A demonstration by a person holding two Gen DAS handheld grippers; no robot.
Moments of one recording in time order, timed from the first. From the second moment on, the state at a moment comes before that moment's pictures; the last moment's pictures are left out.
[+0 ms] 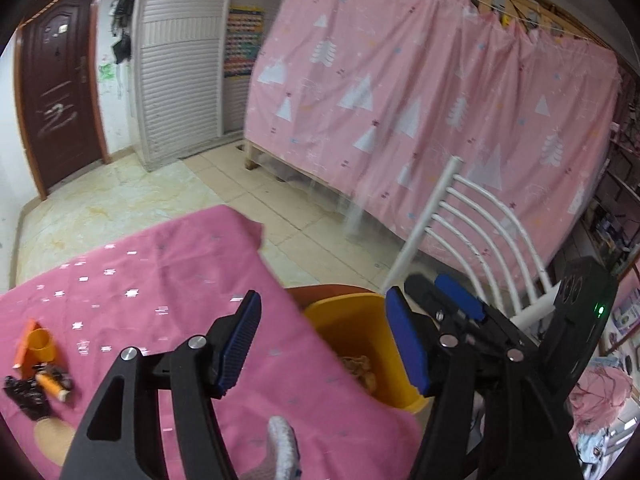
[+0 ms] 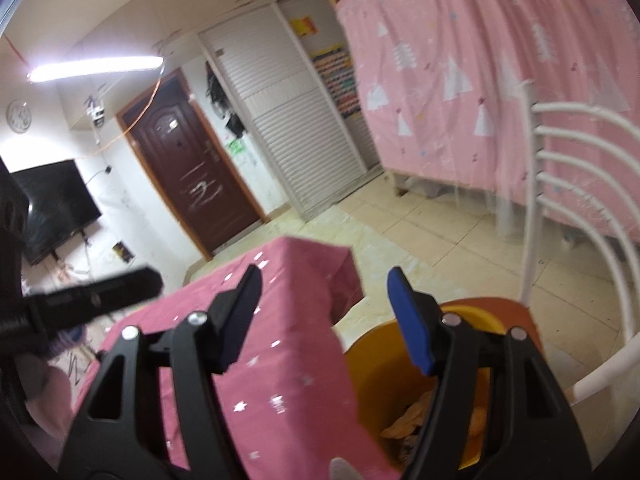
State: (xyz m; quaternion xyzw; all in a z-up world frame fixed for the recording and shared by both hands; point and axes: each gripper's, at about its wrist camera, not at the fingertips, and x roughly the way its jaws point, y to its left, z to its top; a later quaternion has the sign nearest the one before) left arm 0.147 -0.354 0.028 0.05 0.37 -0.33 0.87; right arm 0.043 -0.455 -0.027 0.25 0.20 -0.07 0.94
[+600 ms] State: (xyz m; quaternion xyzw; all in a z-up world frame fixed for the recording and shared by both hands) left arm 0.183 -0.186 0.040 0.01 0.37 -0.19 0.91; right arm 0.103 -0.334 -0.024 0.18 0.27 0.04 0.94
